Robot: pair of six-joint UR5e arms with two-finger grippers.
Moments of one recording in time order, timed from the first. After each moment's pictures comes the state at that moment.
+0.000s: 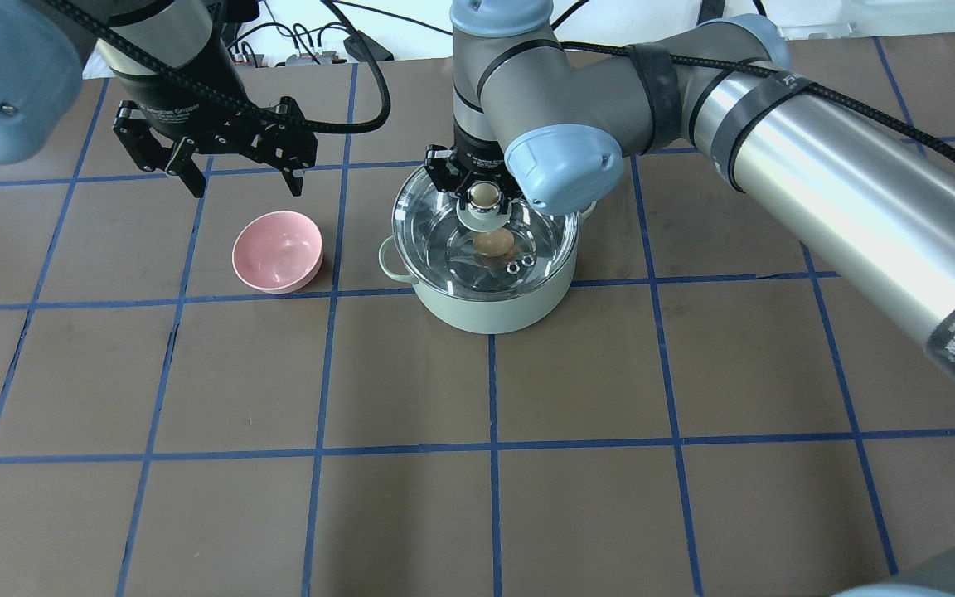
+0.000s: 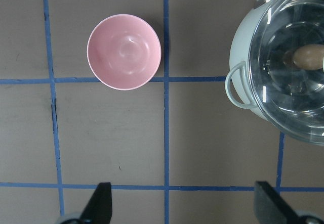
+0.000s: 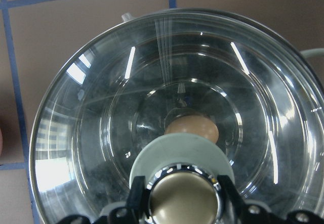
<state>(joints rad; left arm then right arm) -1.65 -1.61 -1.48 -1.63 1.62 -0.09 1.93 -1.17 1.46 -1.97 -1.52 0.46</state>
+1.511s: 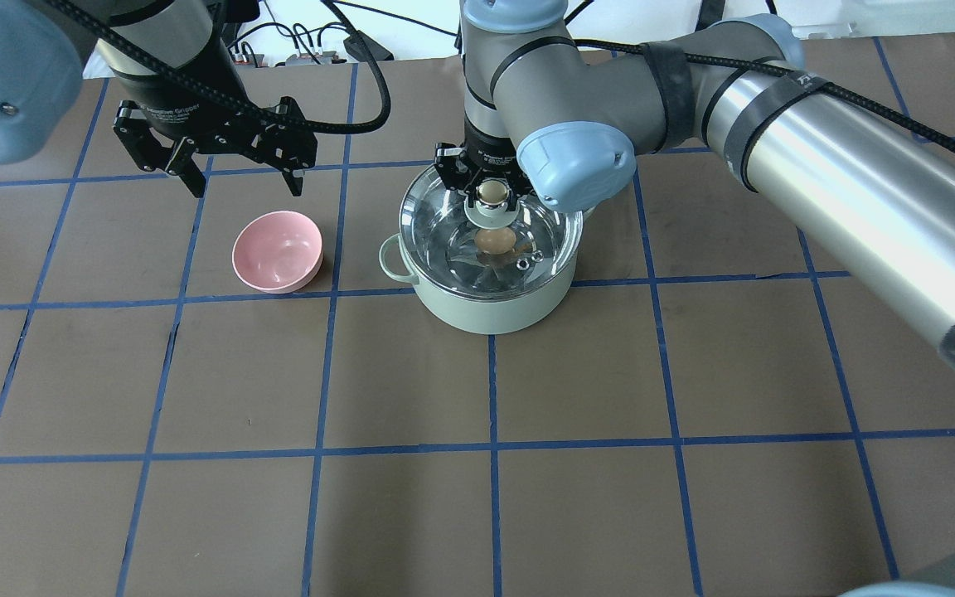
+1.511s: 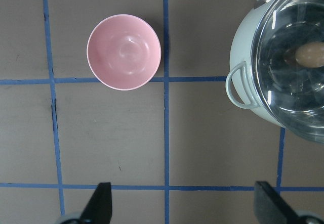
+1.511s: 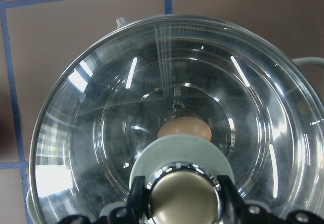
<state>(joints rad) -1.65 -1.61 -1.48 -1.63 1.62 -0.08 1.91 -1.18 1.47 -1.98 -1.52 0.42</state>
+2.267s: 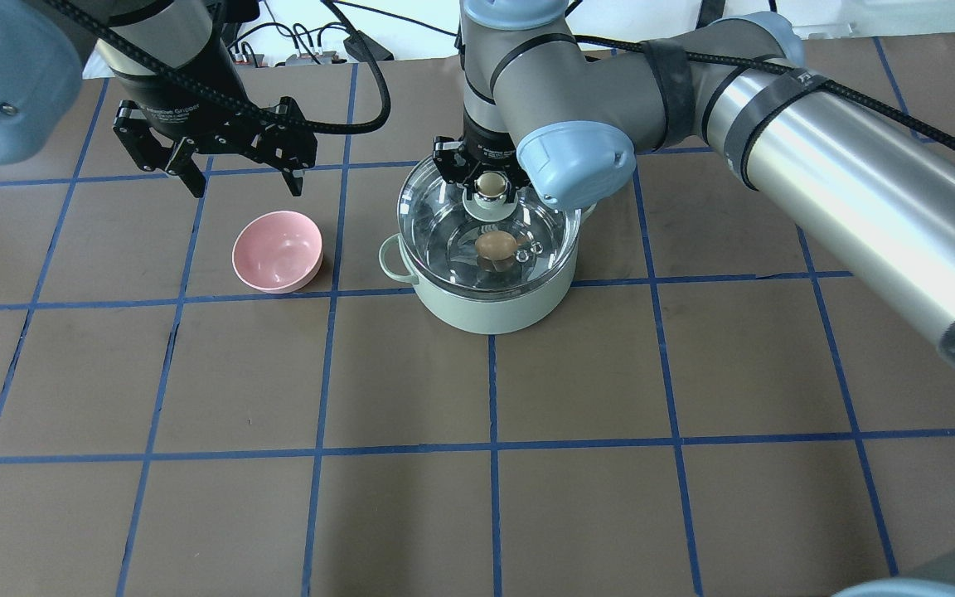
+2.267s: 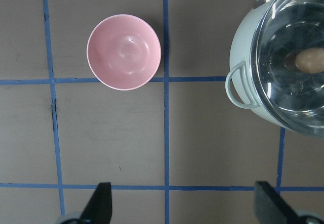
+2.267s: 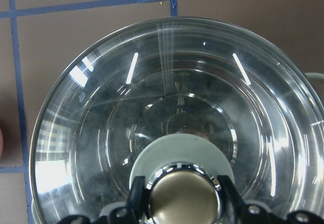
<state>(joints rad) -1.65 -1.61 -1.48 -1.63 1.62 -0.08 1.91 -1.18 1.46 -2.00 -1.52 0.40</state>
